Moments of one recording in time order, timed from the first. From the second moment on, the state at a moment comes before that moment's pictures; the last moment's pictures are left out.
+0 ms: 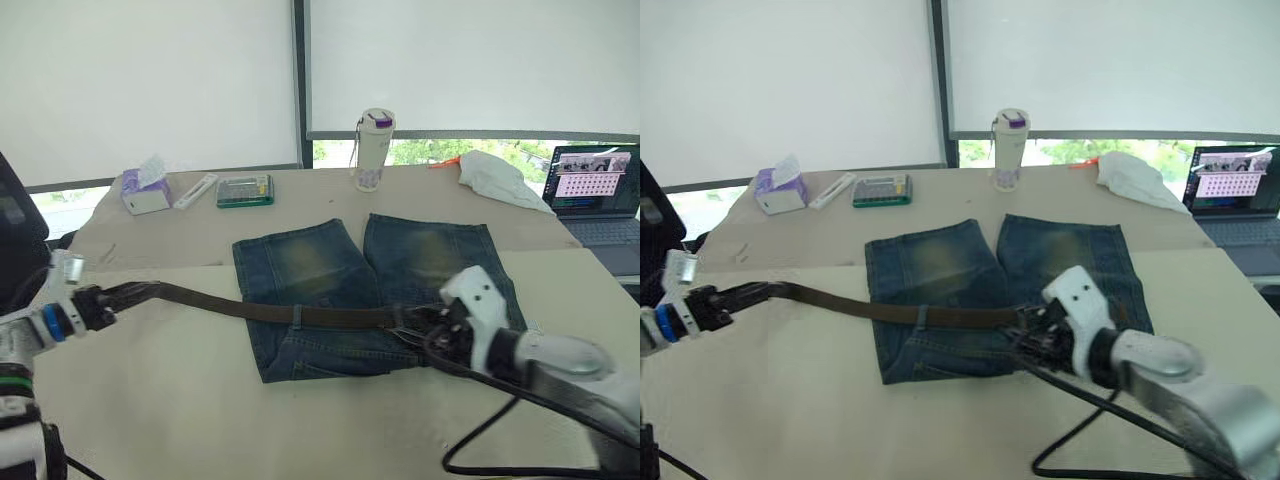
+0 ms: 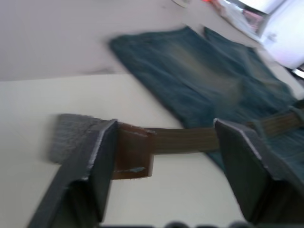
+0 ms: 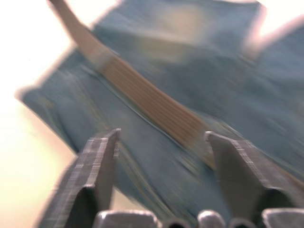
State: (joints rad) left arm -0.39 0.86 0.32 0.48 -0.56 0.70 -1.30; right arm -0.18 -0.80 -0.30 -0.87 0.75 1.35 0.44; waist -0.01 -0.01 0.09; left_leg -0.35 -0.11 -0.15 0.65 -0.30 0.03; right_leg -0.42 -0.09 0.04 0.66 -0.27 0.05
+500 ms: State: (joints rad) left arm -0.51 0.50 -0.16 -0.01 -0.49 0.68 -1.15; right arm -0.52 -1.12 0.25 -0.19 0.36 1.08 0.69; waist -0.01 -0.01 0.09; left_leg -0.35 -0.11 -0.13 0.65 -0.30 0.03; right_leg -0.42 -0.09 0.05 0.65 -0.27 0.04
